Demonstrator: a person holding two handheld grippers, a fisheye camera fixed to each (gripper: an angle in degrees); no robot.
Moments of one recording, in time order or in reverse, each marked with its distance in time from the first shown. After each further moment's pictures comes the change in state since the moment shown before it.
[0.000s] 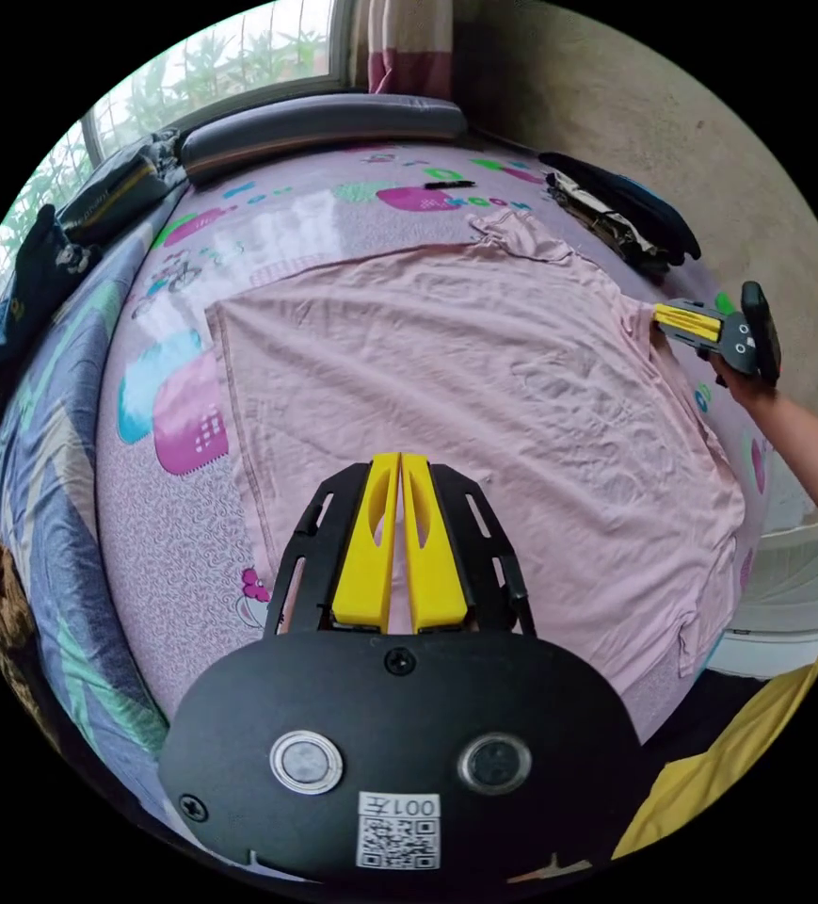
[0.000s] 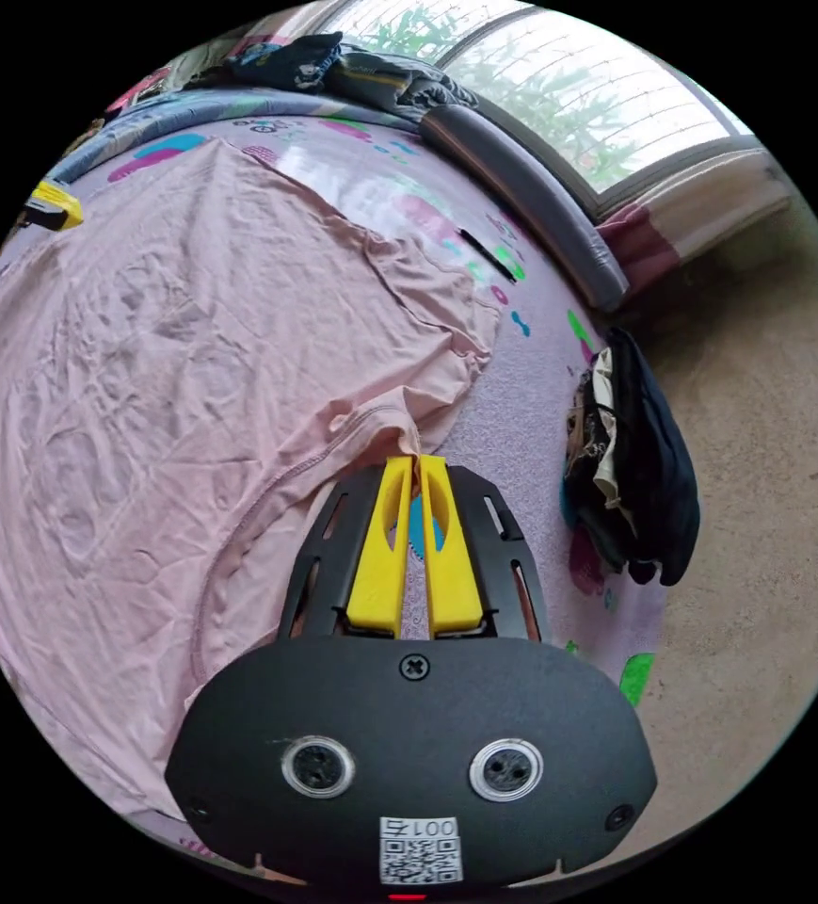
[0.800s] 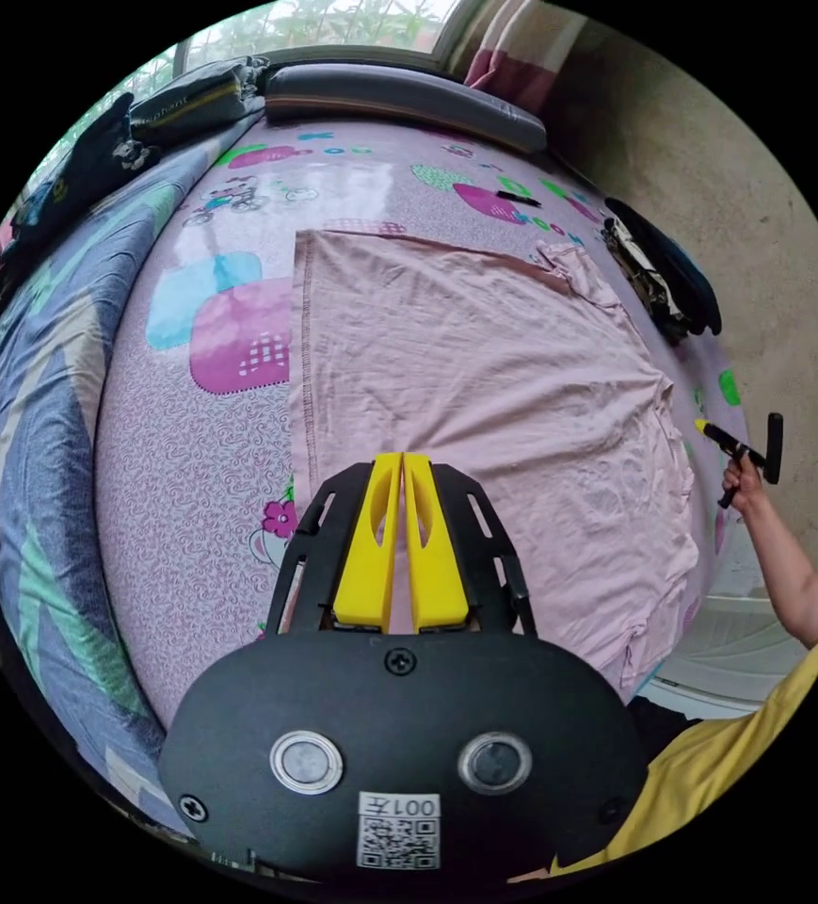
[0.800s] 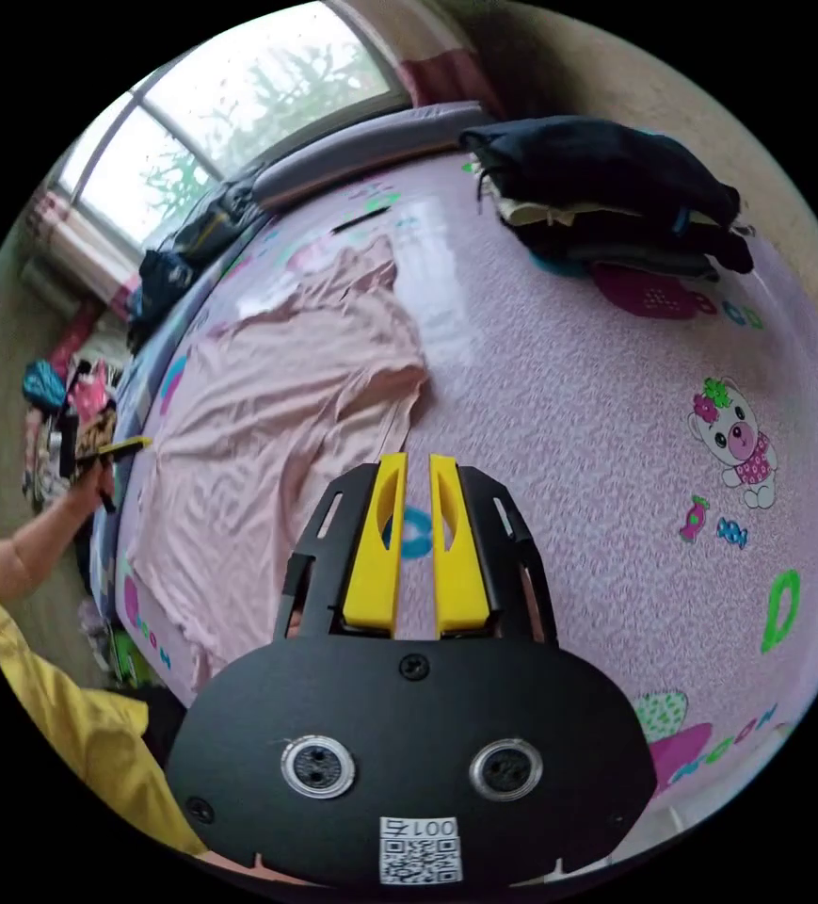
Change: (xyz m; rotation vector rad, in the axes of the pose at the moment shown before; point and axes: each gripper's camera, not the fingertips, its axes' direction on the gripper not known) left arm -0.039 0.066 -0.012 -0.001 0.098 -0.199; right arm 0.153 0.229 -0.051 -0.037 -0.640 0.653
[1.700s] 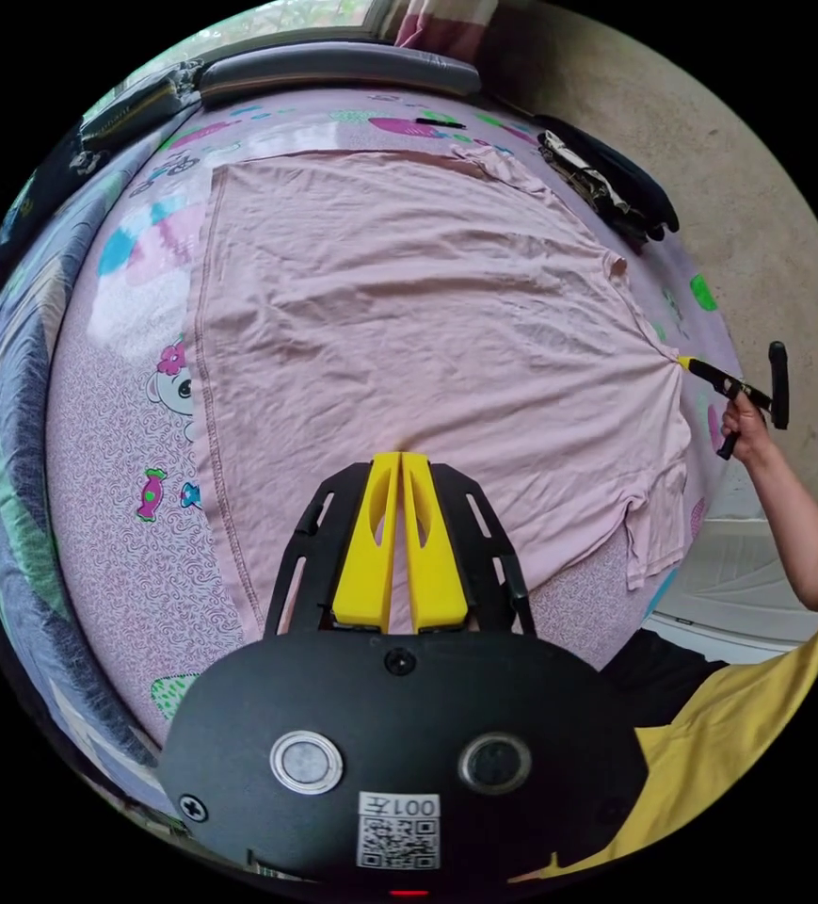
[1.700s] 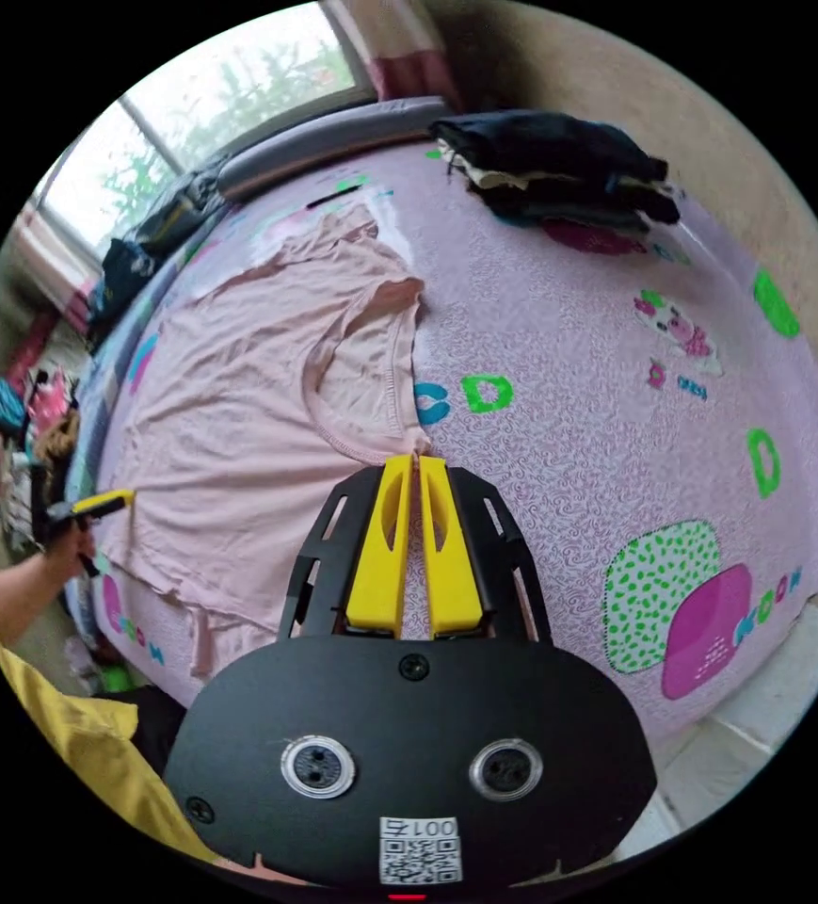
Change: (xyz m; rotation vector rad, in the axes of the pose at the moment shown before) left arm 0.048 0.147 0.068 -0.105 0.023 0.109; right arm 0.026 0.129 -0.016 0.020 0.100 0.173
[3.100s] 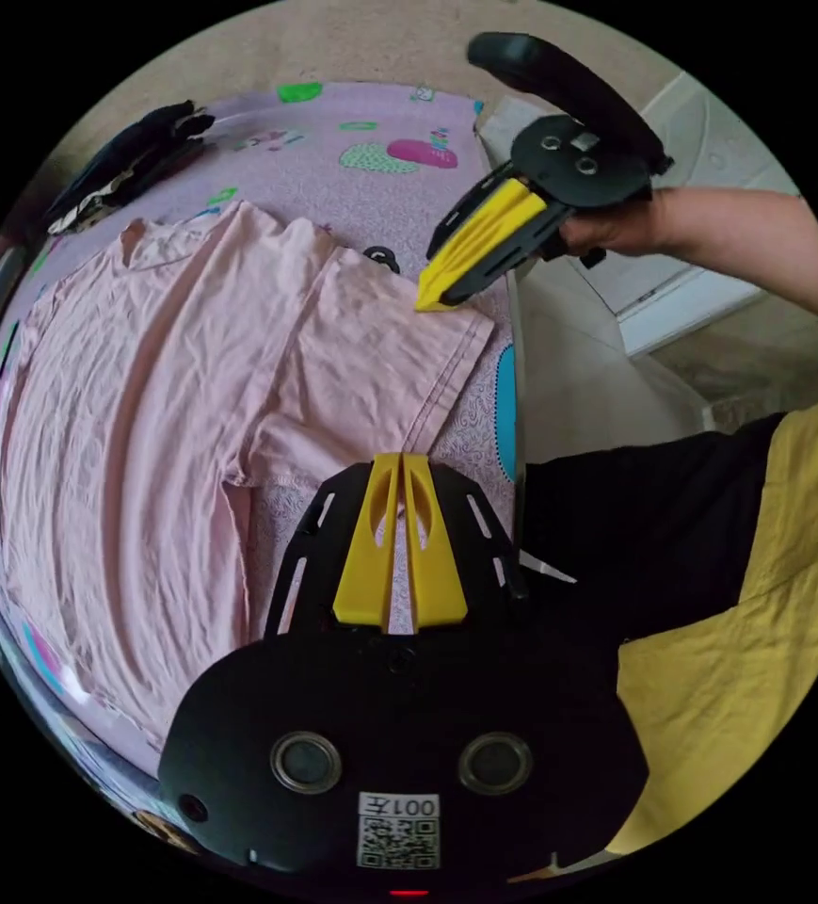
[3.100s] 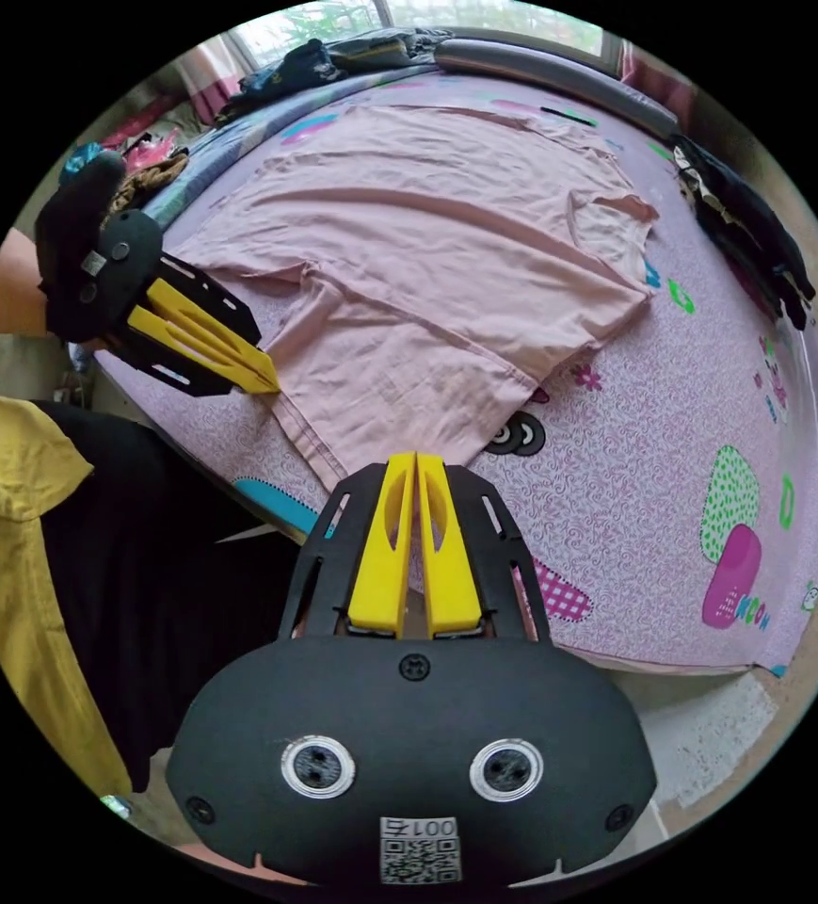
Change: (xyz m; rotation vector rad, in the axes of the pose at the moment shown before) left arm 0.271 0.122 0.123 -0.242 0.096 0.965; right arm -0.108 0.308 0.140 -0.280 0.016 -0.519
